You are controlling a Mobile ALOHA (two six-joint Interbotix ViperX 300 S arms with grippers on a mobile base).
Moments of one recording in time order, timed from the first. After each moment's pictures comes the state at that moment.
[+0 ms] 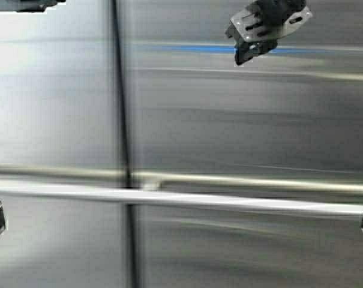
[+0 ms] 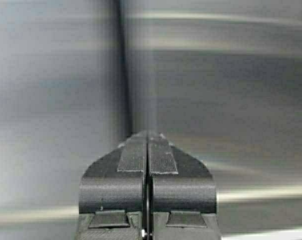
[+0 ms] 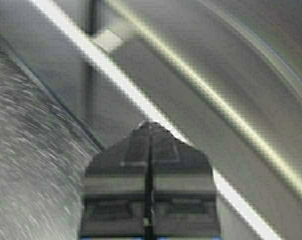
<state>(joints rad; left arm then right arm) -0.22 -0.57 1.17 0.07 -0.56 -0.07 0.50 -0.22 0.80 -0.71 0.04 0.45</state>
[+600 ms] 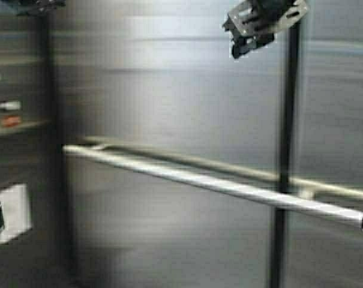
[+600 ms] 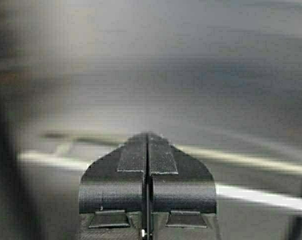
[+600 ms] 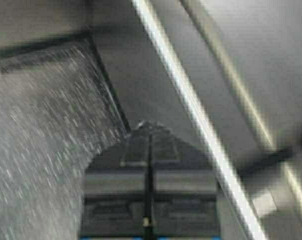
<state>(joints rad) -0.21 -0.55 1.17 0.07 -0.56 -0.06 0.50 -0.21 0.77 -0.71 0.04 0.45</state>
